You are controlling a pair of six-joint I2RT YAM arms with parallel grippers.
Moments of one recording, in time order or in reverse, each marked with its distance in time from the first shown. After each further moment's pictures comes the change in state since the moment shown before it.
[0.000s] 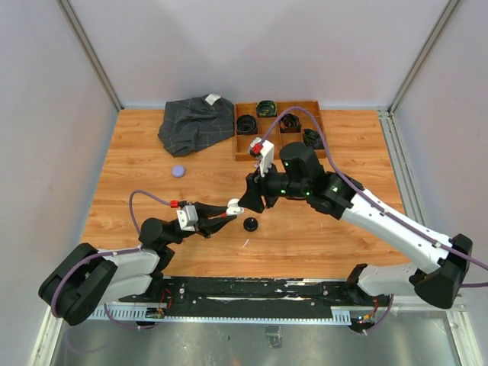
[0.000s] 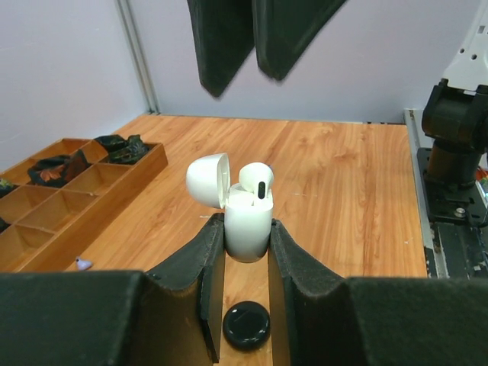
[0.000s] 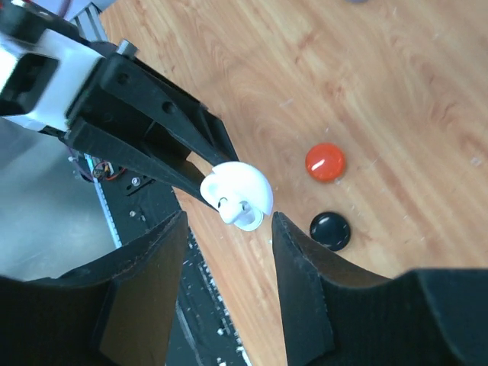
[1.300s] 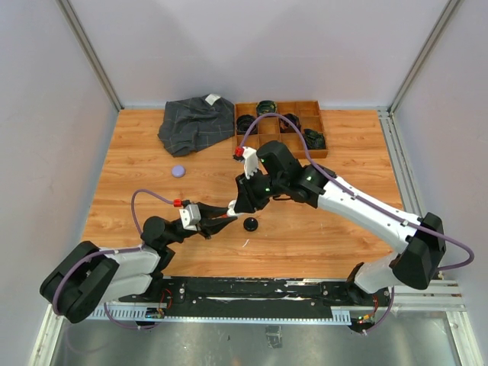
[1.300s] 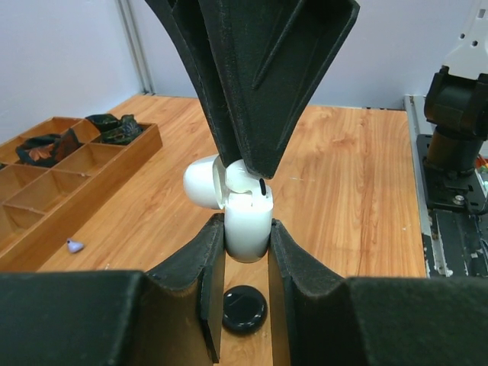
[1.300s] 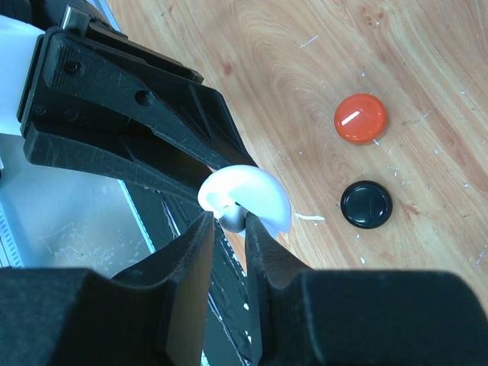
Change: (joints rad) left arm 0.000 0.015 -0.001 -0.043 -0.001 0.016; right arm 0.000 0.209 0.079 -0.114 -0.079 0.107
